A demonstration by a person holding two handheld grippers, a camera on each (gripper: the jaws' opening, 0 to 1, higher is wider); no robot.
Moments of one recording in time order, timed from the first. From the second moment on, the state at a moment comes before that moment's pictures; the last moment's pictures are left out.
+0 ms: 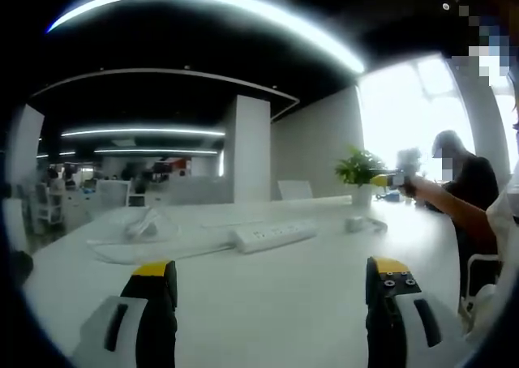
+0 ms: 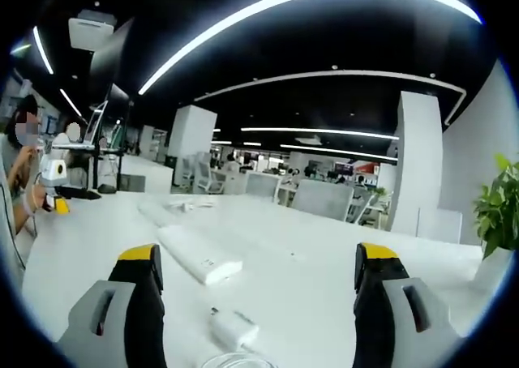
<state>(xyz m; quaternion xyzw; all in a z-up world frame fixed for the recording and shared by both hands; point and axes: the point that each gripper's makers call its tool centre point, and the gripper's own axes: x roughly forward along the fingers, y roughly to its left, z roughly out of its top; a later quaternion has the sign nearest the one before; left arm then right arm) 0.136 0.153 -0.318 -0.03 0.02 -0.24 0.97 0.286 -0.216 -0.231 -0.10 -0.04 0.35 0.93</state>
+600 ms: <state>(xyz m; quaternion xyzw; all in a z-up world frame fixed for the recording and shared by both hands) 0.137 0.153 -0.318 -0.03 0.02 -0.24 0.97 0.301 -0.213 -0.245 -0.05 -0.06 0.40 0.91</state>
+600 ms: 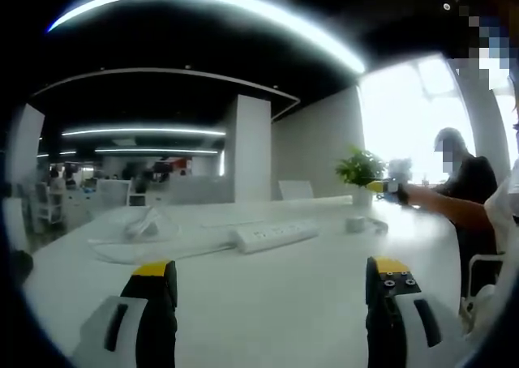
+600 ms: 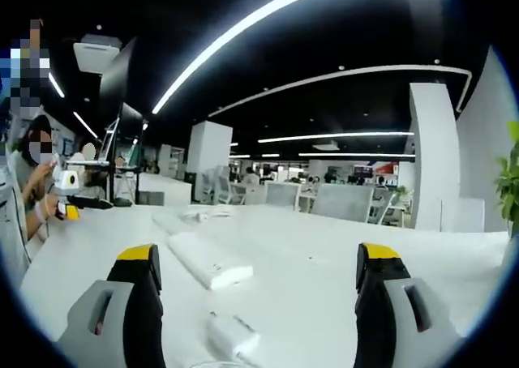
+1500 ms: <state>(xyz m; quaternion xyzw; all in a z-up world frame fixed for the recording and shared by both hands) 0.135 0.155 -0.320 -0.03 0.03 -0.24 0.97 0.311 -0.213 -0.268 -0.06 -0.06 0.47 0.88</state>
